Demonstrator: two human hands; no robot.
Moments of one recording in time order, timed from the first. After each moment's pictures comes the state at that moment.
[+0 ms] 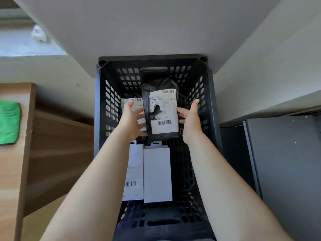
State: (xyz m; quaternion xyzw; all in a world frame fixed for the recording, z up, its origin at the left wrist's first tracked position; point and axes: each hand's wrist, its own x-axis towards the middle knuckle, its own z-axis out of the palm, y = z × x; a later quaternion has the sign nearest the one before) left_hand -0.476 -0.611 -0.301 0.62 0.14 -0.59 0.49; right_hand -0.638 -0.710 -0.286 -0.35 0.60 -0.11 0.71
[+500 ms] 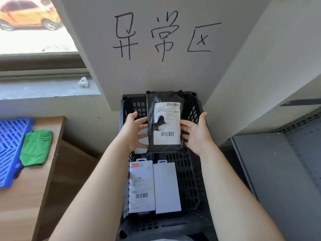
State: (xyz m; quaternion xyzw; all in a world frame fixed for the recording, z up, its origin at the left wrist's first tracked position) left_hand -0.463 -0.562 -0.178 0.62 0.02 -0.60 0.51; right_hand -0.656 -0.679 -0.192 -0.36 0.48 -0.16 0.78
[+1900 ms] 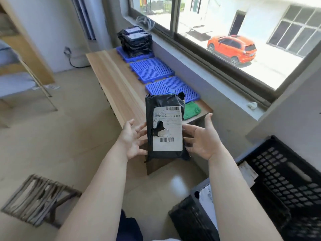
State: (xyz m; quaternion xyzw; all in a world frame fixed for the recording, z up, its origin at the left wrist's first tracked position) left_hand -0.549 -0.135 -0.123 0.47 0.26 -0.18 0.82; right_hand -0.518 -0.376 -0.104 -0.56 0.11 0.33 0.75
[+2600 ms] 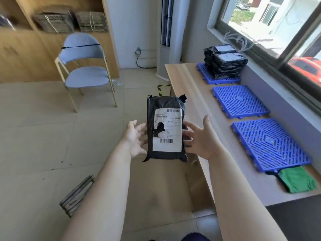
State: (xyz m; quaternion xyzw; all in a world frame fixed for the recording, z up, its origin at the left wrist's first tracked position) left_hand -0.460 0.302 -0.124 0.46 0.37 -0.03 0.81; right_hand -0.349 0.088 -0.102 -0.55 0.03 0.47 0.69
